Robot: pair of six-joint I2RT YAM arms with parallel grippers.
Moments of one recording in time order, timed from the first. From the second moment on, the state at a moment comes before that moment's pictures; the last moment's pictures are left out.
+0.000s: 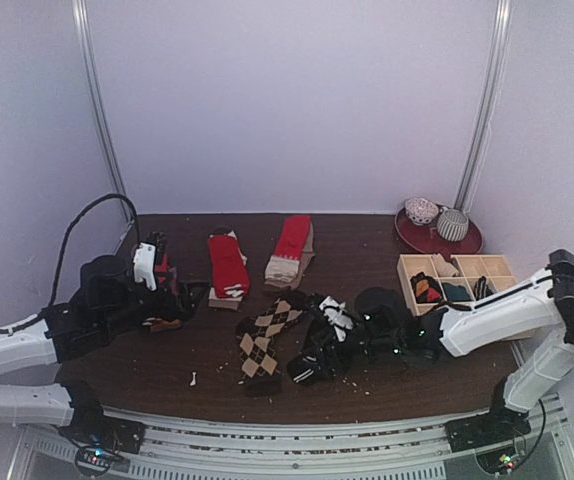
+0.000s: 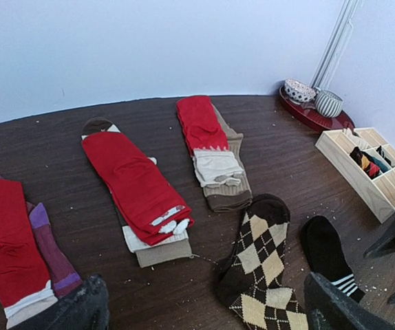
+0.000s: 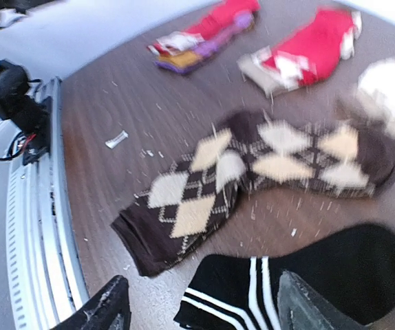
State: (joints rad) left arm -0.76 0.84 0.48 0.04 -0.20 -0.30; right arm 1.05 1.54 0.65 0.32 -0.14 0.26
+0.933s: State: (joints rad) left arm -0.76 0.98 0.50 0.05 -0.23 -0.29; right arm 1.05 1.55 0.46 0.48 -0.24 -0.41
